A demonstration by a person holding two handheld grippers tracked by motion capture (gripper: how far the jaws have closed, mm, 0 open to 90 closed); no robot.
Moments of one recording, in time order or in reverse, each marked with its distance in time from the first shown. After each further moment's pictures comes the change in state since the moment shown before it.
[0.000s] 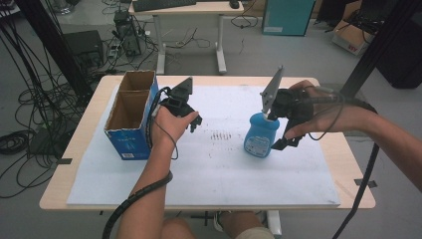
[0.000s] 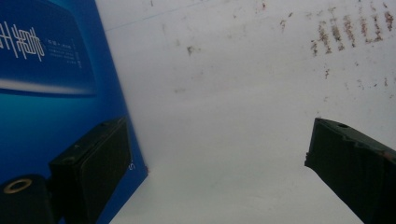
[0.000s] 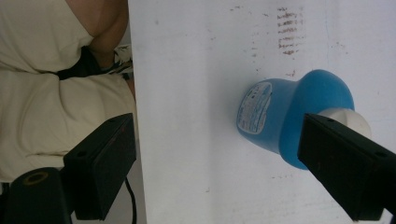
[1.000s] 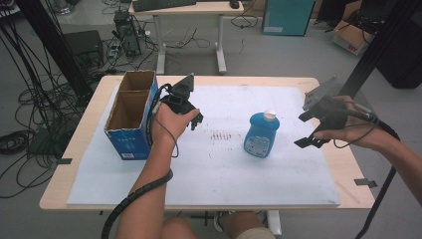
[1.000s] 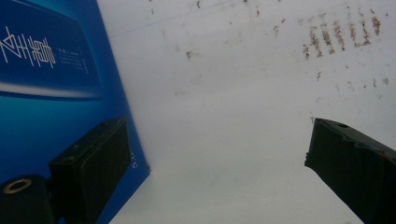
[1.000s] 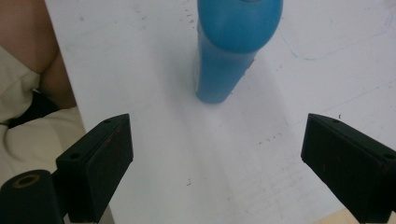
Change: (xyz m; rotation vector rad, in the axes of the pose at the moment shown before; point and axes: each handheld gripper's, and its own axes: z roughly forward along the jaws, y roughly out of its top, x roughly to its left) left arm -0.004 0.003 -0.010 -0.005 0.007 0.017; right arm -0.023 -0.115 0.032 -0.206 -0.120 0.298
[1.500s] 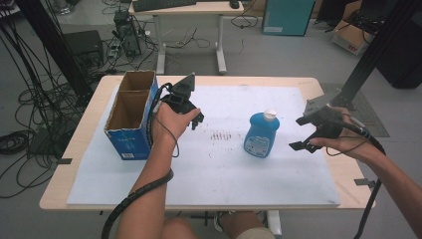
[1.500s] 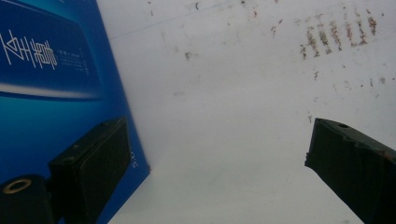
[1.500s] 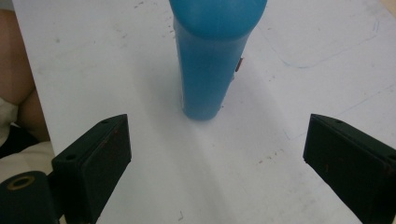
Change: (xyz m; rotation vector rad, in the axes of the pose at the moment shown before) left arm -0.002 0.000 -0.003 -0.003 0.001 0.004; right arm -0.004 -0.026 0.031 -0.147 -0.029 0.064
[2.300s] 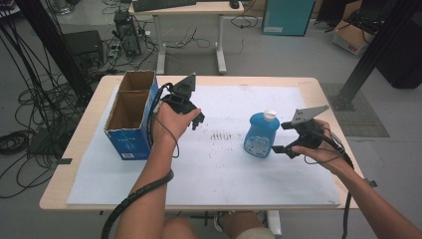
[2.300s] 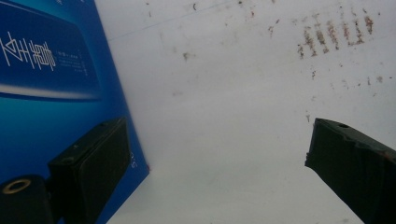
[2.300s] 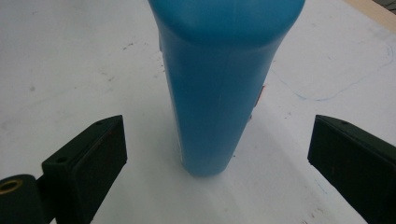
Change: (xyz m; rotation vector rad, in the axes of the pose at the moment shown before) left arm -0.002 -0.001 -0.001 -0.002 0.000 0.010; right arm 0.003 -0.017 0.060 -0.227 -0.021 0.031
